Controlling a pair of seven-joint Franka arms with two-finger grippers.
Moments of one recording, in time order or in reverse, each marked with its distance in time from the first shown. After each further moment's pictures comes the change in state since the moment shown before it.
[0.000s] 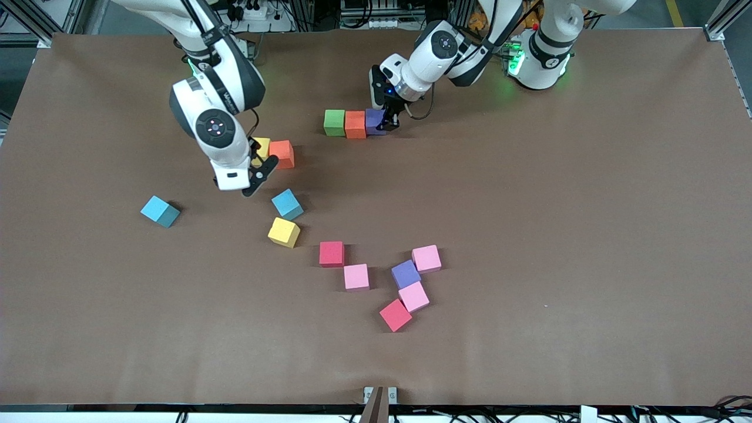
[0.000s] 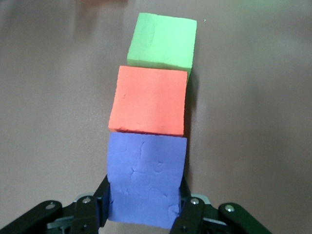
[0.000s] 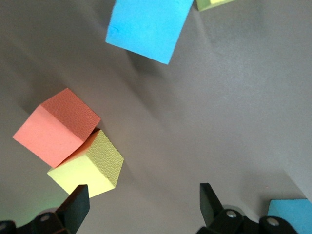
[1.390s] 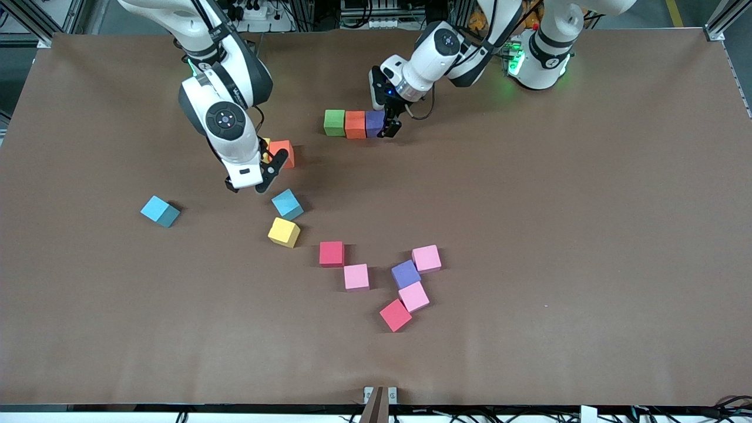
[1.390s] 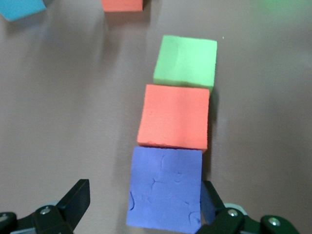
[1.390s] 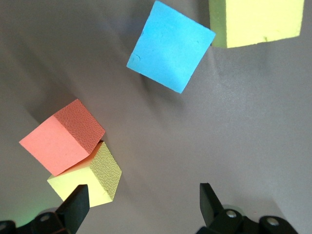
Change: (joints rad) left arm 0.001 -0.031 0.001 -0.011 0.000 0.081 0.007; right arm 0.042 0.000 -0.014 0.000 0.000 0.058 -0.100
